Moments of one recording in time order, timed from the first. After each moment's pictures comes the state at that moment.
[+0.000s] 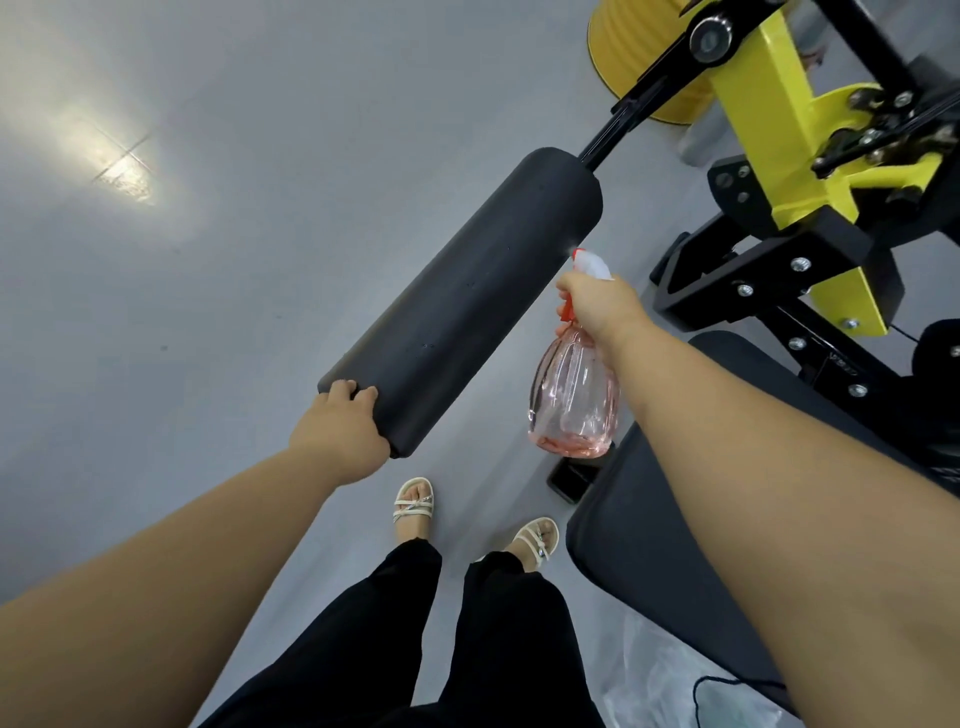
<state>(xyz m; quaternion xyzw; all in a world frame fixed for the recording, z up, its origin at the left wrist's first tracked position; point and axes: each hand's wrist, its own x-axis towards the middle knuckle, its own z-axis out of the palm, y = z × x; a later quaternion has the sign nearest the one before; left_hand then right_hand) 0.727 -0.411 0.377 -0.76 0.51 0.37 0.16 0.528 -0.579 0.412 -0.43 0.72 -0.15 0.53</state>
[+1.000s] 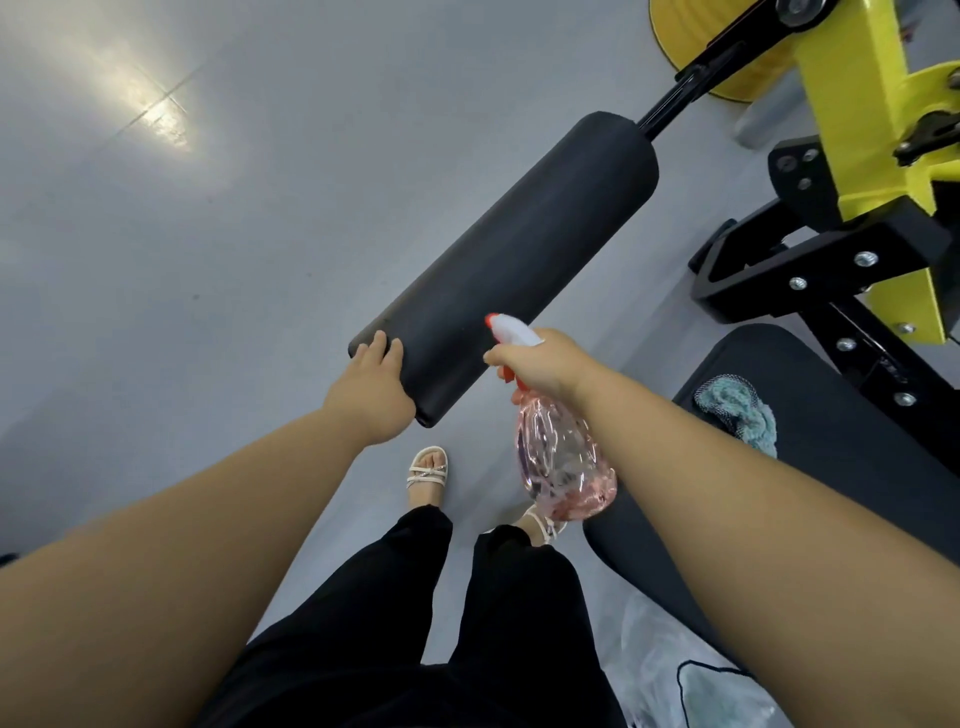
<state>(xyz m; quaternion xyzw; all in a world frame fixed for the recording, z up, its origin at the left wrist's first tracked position) 0.735 -0.404 0.359 -0.77 0.48 0.41 0.07 0.568 -0.504 0.395 -0.57 0.57 0.09 0.58</state>
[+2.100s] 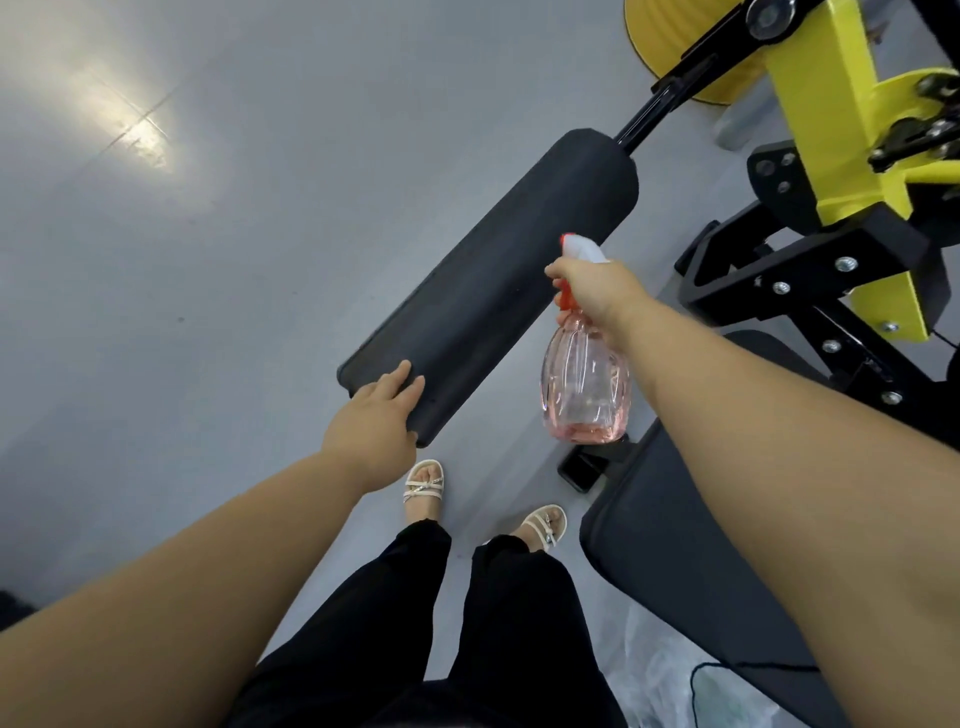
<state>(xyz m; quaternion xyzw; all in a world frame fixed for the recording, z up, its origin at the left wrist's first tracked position) 0.720 -0.405 0.371 -0.73 0.57 0.37 0.10 0.553 -0.595 0.396 -0.45 0.70 -0.06 0.55</state>
